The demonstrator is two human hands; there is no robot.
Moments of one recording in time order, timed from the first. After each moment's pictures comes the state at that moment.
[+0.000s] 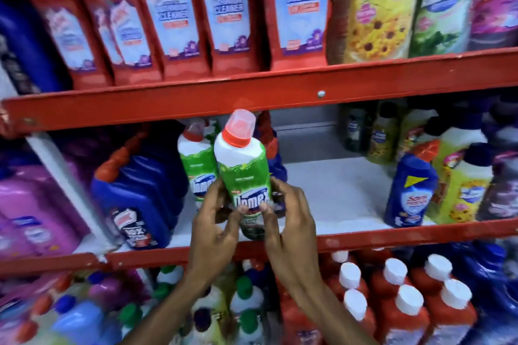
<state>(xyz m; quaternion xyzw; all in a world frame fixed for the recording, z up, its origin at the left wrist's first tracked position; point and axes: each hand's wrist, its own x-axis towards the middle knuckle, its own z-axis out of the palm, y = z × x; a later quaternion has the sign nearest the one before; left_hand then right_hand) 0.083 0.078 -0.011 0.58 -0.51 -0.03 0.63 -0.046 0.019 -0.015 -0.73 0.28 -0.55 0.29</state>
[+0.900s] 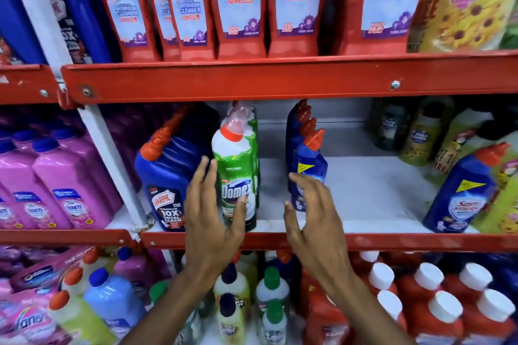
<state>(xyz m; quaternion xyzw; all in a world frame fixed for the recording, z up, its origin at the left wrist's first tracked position) 0.135 0.113 -0.024 0.69 -0.47 0.20 0.52 -0.017 0.014 -0.026 -0.81 0.28 -0.49 0.16</state>
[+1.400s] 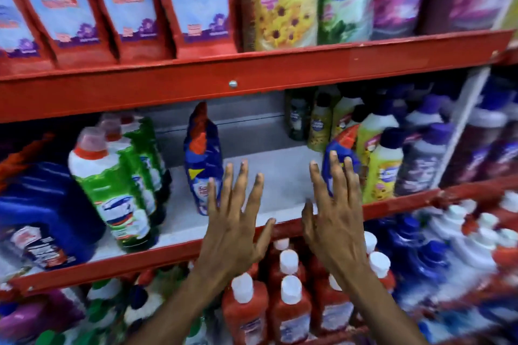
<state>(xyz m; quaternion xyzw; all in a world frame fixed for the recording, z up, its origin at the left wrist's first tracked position) -0.013 0.002 -0.045 0.63 -0.68 0.29 0.24 -0.197 -0.073 -0.044 -0.78 0.46 -0.42 -0.09</state>
